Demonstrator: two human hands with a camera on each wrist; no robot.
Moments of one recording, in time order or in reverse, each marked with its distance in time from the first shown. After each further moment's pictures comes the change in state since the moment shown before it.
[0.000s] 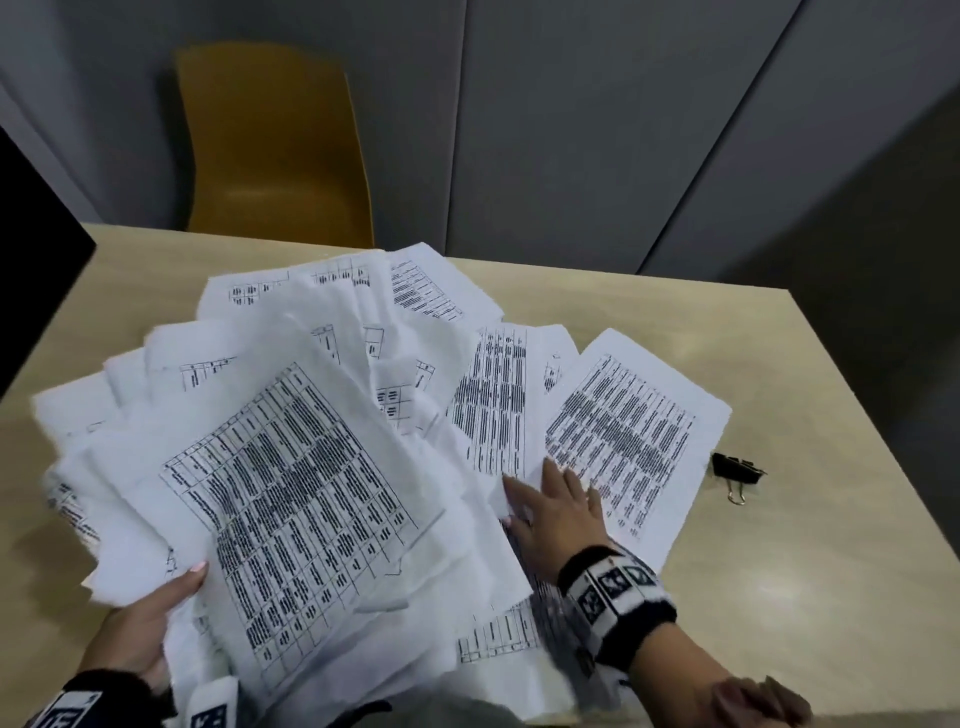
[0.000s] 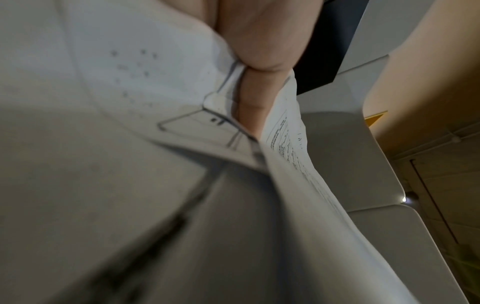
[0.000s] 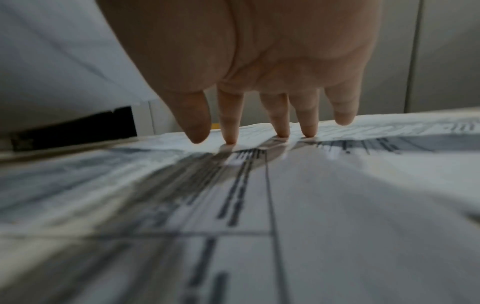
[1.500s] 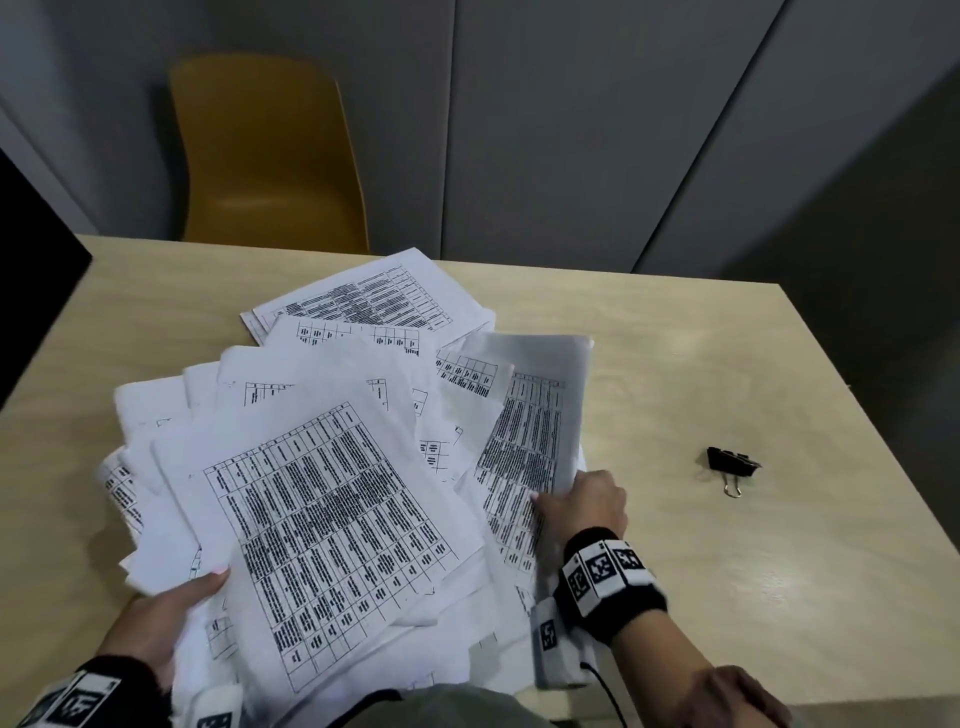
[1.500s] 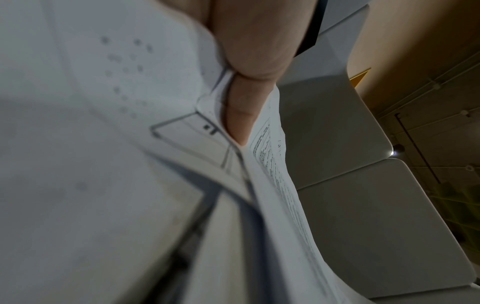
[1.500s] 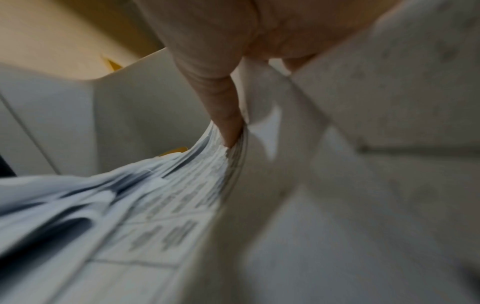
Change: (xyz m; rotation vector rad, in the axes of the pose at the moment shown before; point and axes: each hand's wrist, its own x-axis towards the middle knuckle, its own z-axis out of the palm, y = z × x) left_hand 0.034 -0.012 -0.022 0.120 0.129 -0.010; right_hand 0.010 0.000 -0.015 0.497 0.253 0.547
